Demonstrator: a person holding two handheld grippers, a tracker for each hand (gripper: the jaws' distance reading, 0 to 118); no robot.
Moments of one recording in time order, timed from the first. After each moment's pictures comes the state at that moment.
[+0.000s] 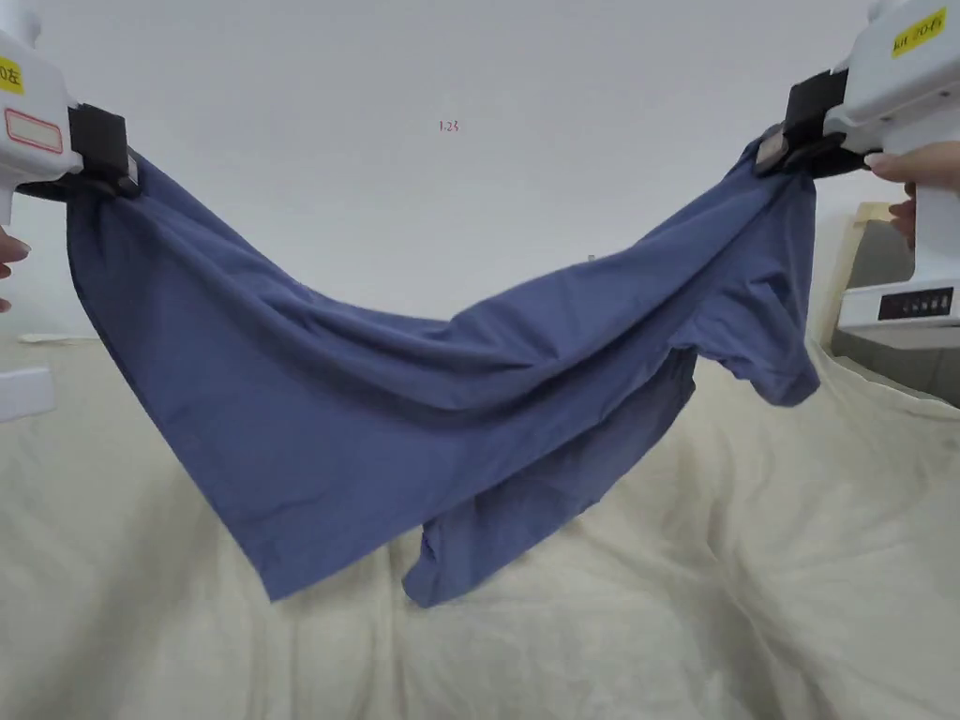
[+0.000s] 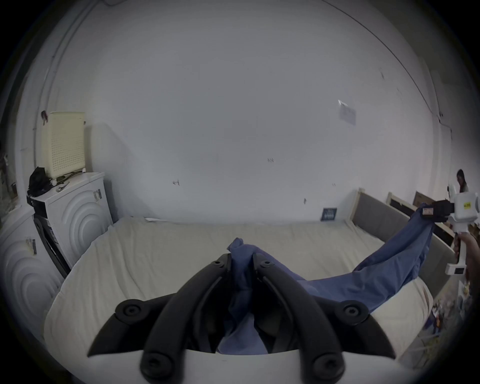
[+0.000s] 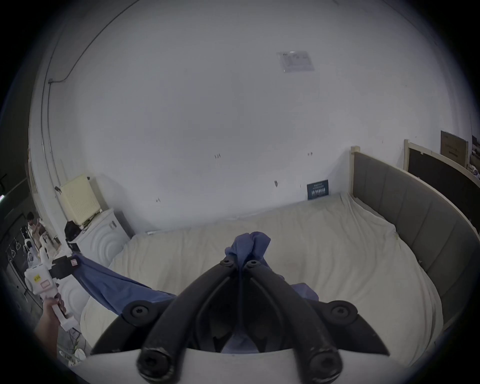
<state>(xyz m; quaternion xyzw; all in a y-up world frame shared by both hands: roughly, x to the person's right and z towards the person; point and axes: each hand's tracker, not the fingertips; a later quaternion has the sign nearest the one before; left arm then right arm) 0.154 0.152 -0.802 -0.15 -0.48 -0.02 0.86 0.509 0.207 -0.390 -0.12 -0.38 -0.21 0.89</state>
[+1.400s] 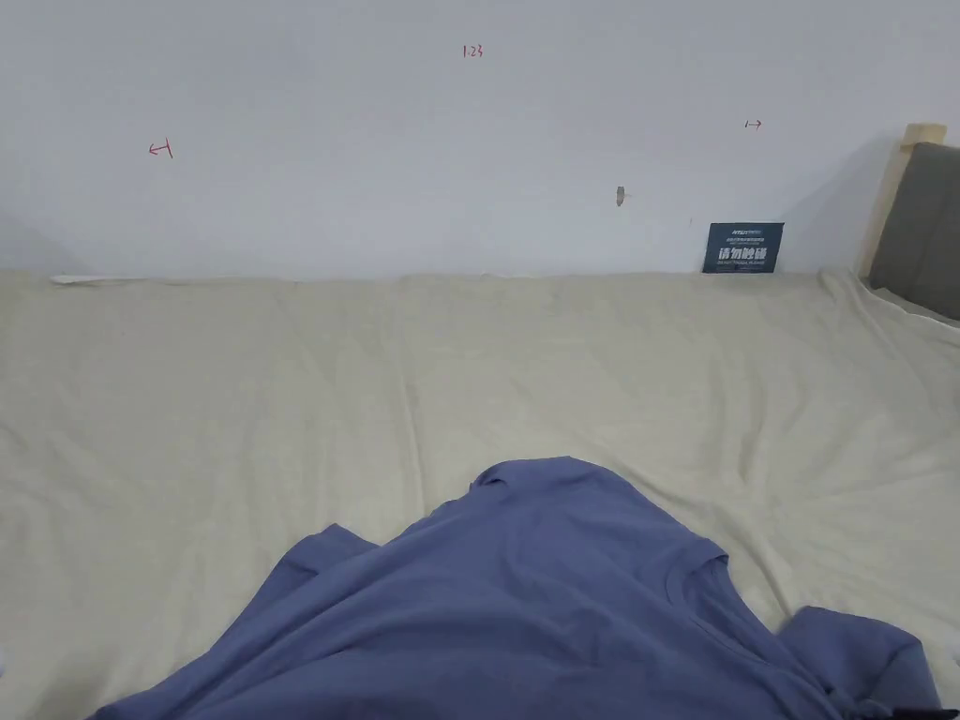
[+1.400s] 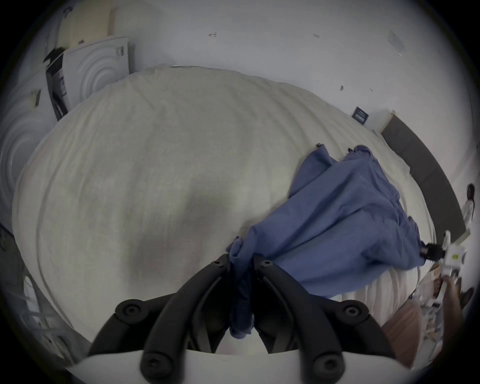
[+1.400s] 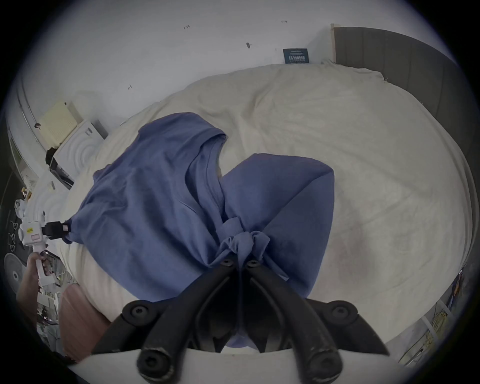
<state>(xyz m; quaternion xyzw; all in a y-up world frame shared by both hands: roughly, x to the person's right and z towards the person) -0.004 -0.178 -0.739 -0.46 -0.41 -0.08 0.79 0.383 -0.192 -0.240 -0.36 -0.34 -0.30 0.81</state>
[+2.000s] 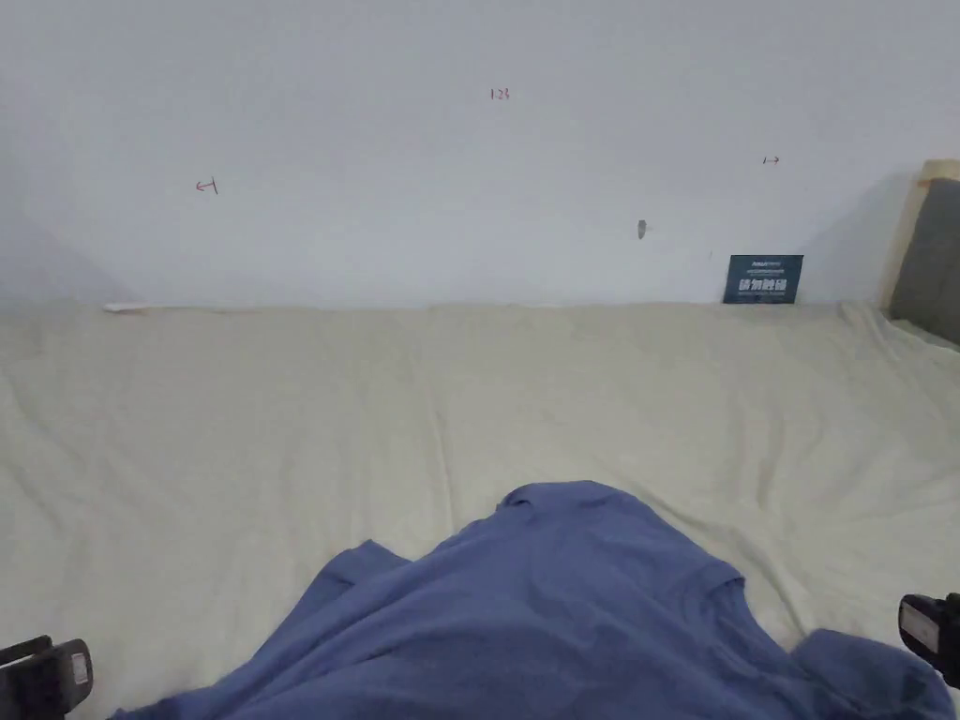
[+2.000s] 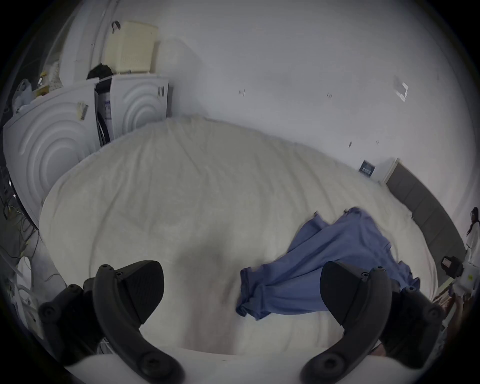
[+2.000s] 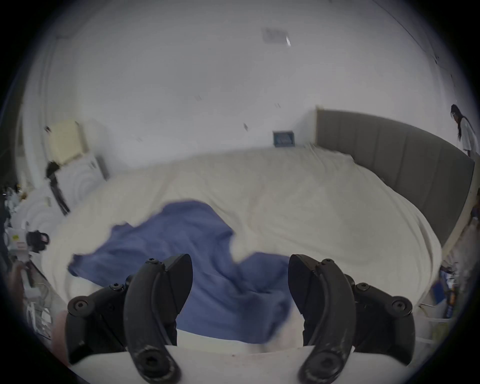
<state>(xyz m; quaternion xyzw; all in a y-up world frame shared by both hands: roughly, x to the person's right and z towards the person) -0.073 -0.091 -0.704 -0.32 -0.37 0.00 0.87 0.304 -0.069 -0.220 -0.17 -0.41 -0.17 0.88</state>
